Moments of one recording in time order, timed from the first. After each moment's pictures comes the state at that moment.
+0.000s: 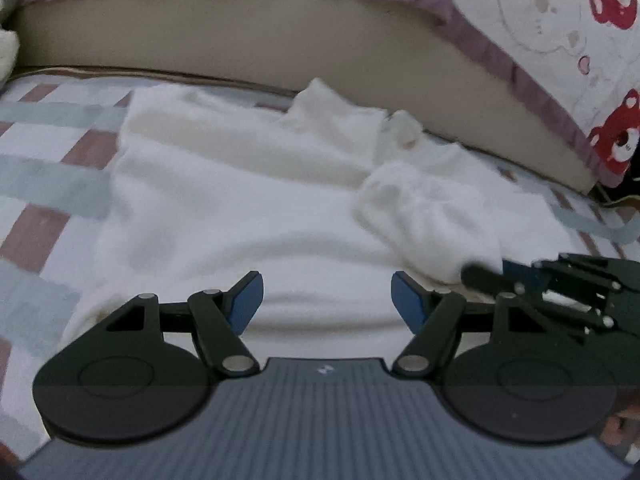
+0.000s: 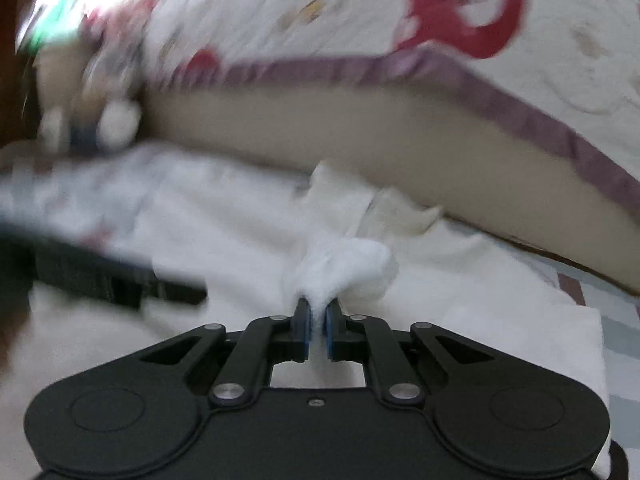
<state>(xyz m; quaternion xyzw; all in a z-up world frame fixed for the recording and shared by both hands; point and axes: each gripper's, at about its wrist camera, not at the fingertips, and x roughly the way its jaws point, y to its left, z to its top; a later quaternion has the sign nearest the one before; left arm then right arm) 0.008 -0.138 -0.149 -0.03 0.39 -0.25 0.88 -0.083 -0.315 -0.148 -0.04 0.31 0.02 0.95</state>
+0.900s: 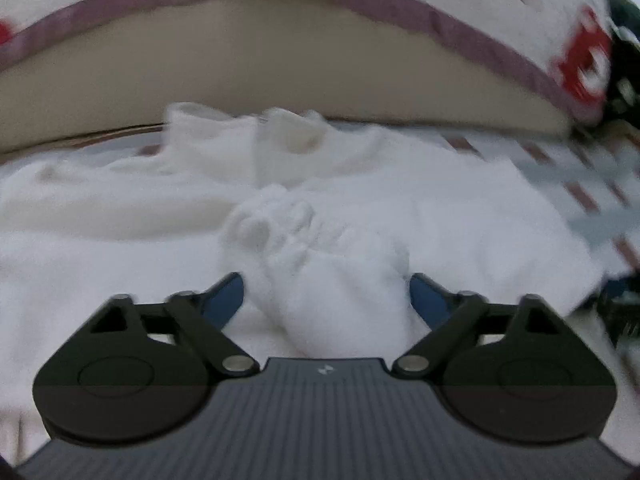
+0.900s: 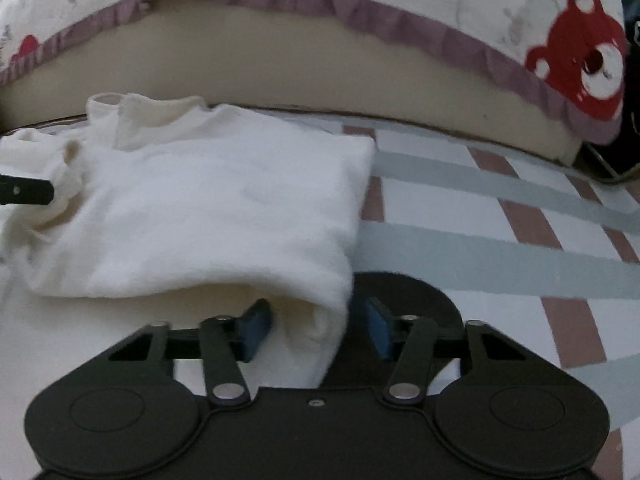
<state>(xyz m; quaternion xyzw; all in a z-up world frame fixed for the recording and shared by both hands) 0.021 -0.266 -0.160 0.08 0.34 -0.30 0.89 -0.166 -0.493 -0.184 0.09 0.38 -0.18 0.90</state>
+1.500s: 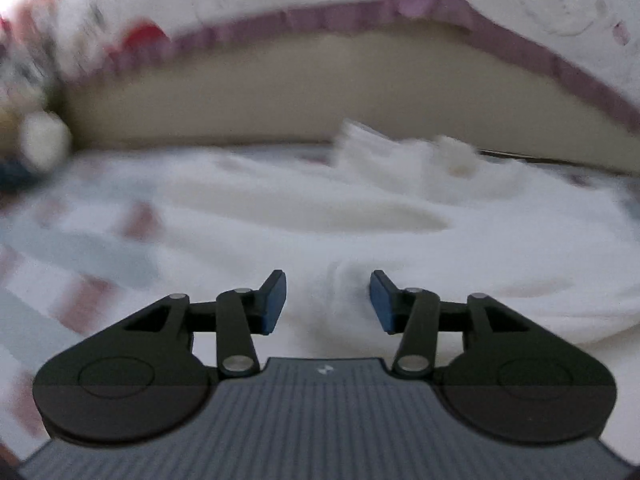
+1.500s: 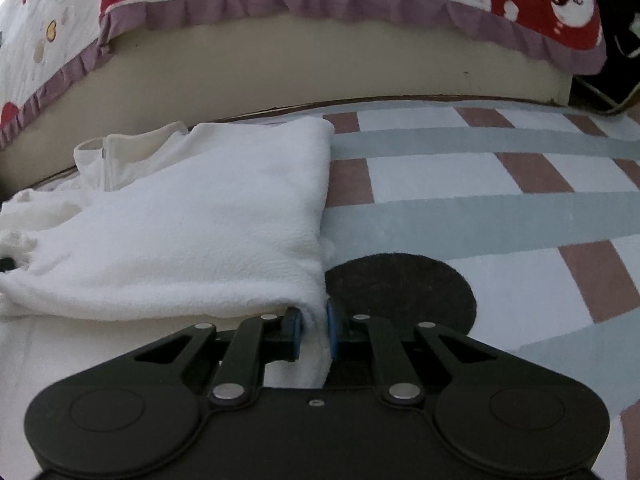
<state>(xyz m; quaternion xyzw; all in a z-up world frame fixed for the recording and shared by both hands) 0.001 -0.178 -0.150 0.09 0.29 -0.12 0.95 -0.184 -0.512 -0.187 0.18 0.35 -0.19 0.90</state>
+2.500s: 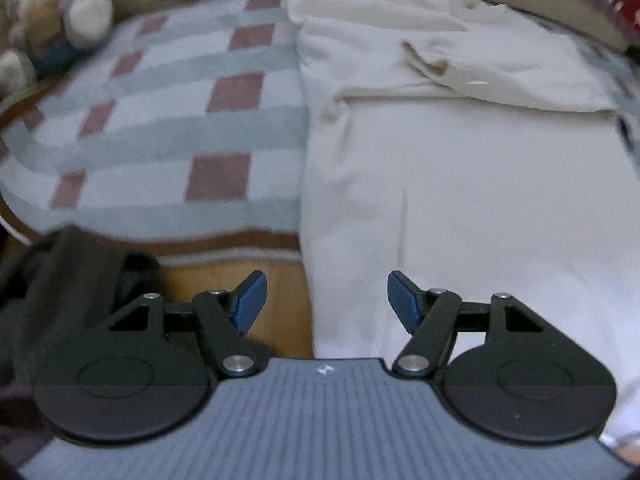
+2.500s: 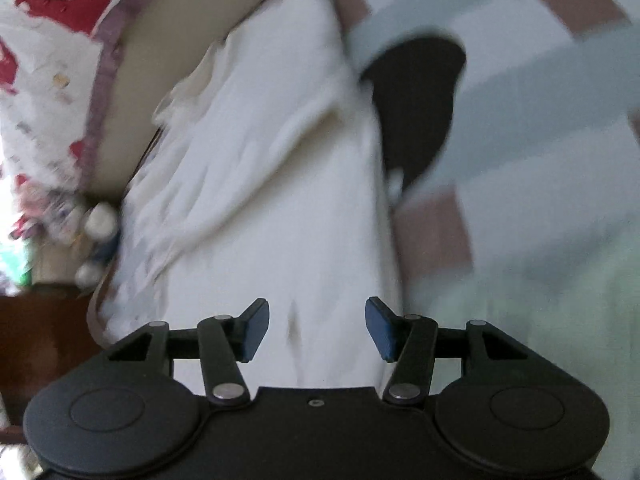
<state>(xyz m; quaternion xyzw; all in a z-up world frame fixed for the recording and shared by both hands) -0.124 0.016 -0.083 0.10 0.53 -0.18 0.82 -0.297 -0.512 -0.145 0.51 0.48 0.00 0.71</state>
